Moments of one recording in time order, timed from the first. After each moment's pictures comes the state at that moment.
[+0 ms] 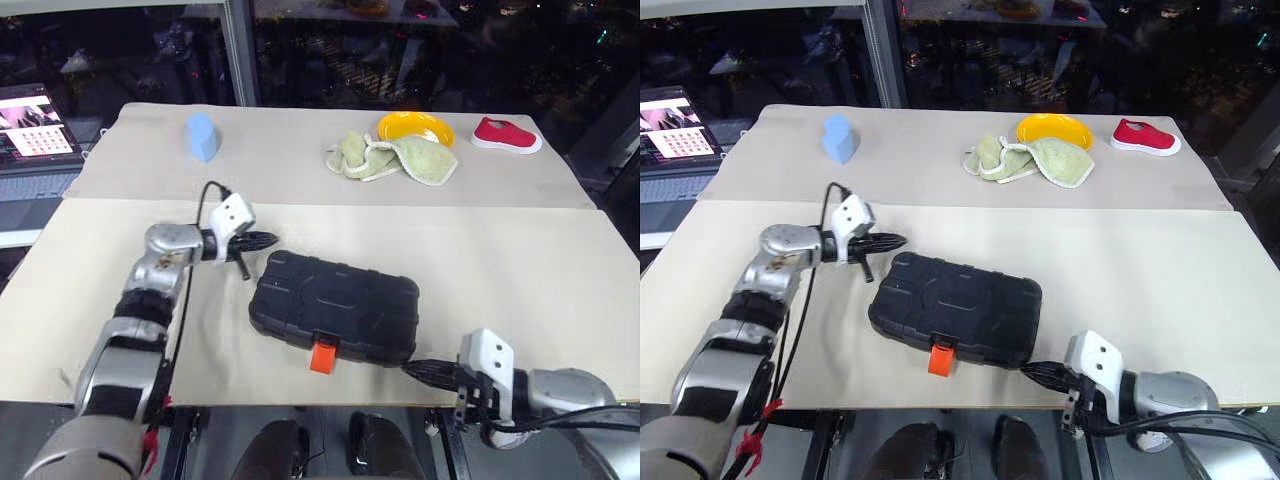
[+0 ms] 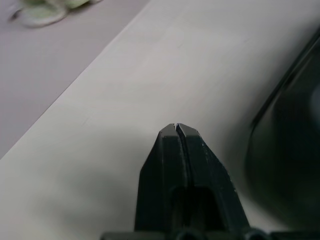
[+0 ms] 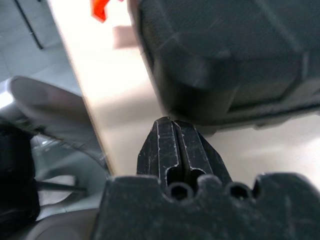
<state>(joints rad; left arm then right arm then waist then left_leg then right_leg) -0.87 0.49 -0.16 0.80 -0.04 -0.08 -1.10 0.27 -0.83 0.01 -0.54 0.37 0.31 0.86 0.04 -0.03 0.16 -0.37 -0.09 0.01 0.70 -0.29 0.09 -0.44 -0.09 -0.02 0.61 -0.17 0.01</state>
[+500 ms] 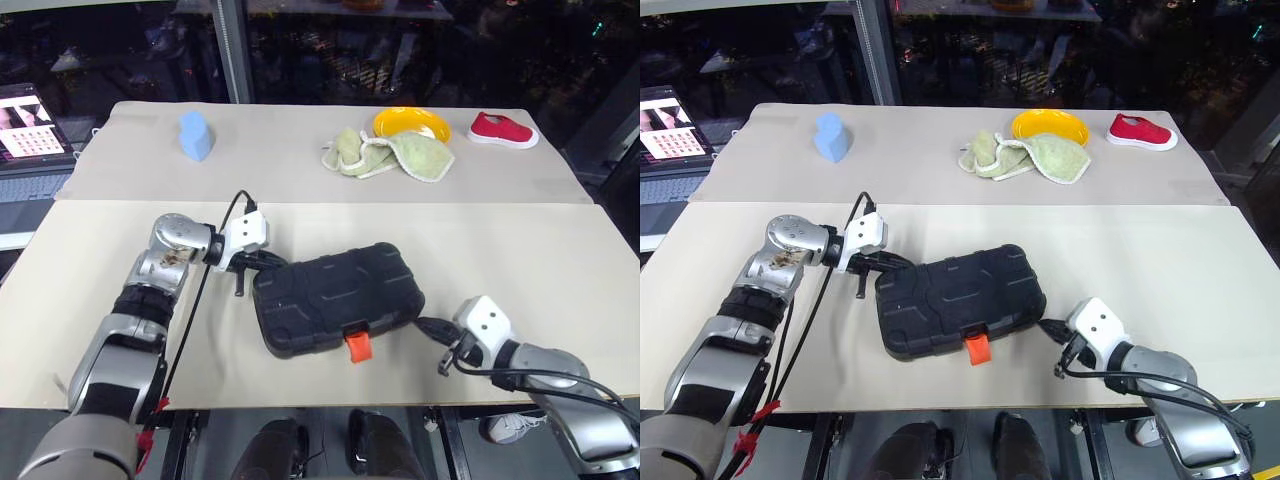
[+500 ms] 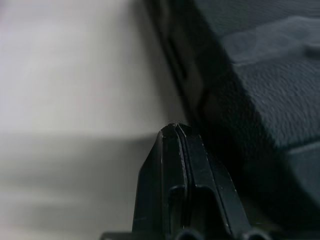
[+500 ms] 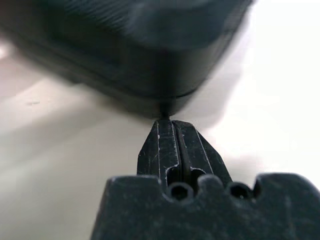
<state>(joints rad) -0.77 0.57 -0.22 0.54 -0.04 0.00 -1.42 0.14 -0.70 -0.06 -0.39 0.24 0.32 0.67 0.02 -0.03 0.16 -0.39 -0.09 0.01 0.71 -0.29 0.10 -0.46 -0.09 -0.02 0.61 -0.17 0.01</state>
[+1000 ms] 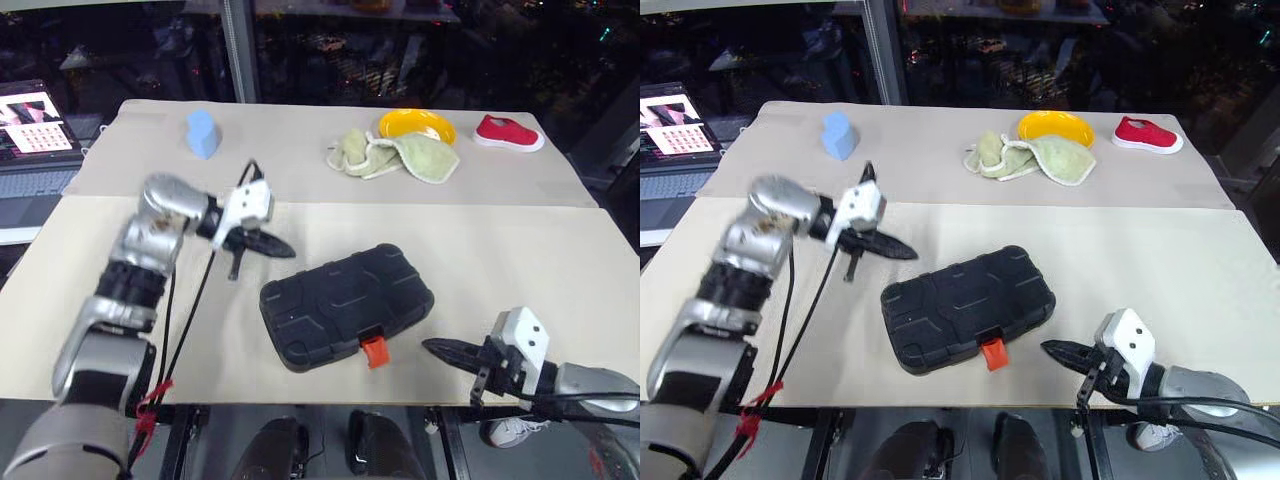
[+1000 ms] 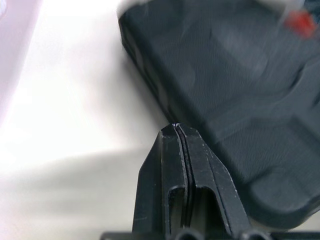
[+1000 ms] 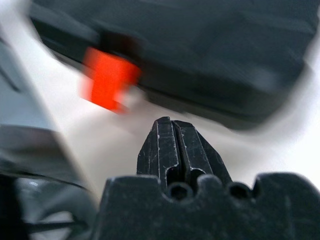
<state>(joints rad) -1.01 0.68 -0.29 0.37 -0.18 0.24 -1.60 0.34 -0.81 -0.24 -0.71 0.60 0.54 0.86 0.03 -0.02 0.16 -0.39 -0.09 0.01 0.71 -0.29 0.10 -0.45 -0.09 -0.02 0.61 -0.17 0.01</state>
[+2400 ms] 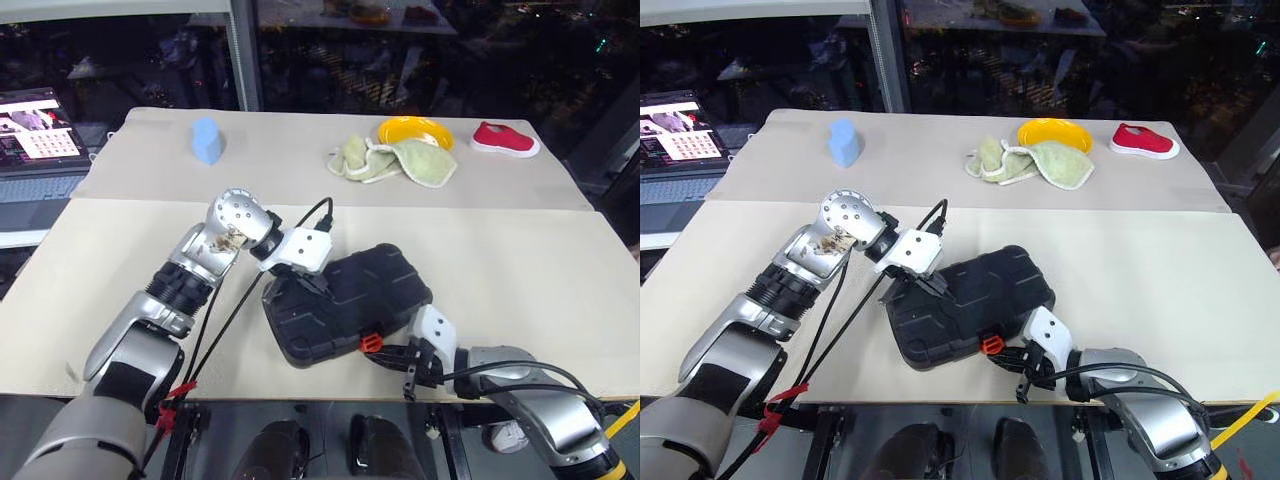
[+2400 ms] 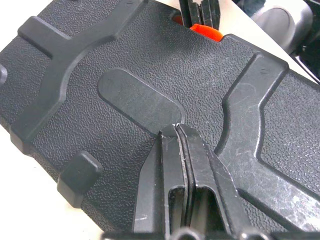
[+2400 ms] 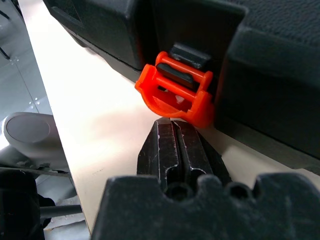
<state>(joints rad) -0.94 0.50 -0.49 0.35 -0.04 -0.03 -1.58 0.03 -0.67 0.17 -0.49 0.40 0.62 0.80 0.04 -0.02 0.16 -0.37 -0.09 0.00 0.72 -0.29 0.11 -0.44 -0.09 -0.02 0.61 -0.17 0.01</state>
